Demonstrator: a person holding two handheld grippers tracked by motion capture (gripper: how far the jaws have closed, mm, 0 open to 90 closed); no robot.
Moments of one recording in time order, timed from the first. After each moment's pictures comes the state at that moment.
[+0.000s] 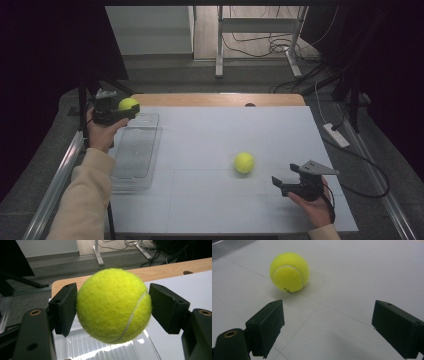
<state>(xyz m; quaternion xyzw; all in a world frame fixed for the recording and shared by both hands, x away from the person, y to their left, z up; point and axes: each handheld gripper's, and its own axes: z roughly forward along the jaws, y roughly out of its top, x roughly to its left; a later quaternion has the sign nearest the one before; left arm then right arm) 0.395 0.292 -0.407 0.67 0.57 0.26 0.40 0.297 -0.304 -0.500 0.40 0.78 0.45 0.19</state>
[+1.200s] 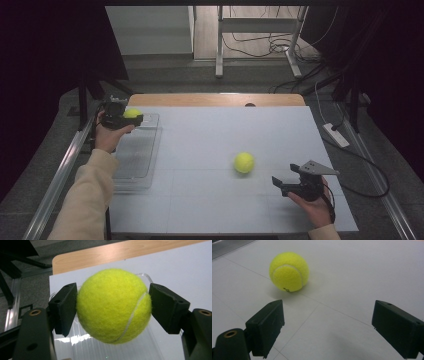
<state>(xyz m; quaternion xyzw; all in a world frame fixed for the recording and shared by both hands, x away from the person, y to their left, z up) 0.414 0.283 -0.441 0.71 0.58 0.24 0.30 0.297 -0.304 -0.500 0.40 0.78 0.45 0.19</state>
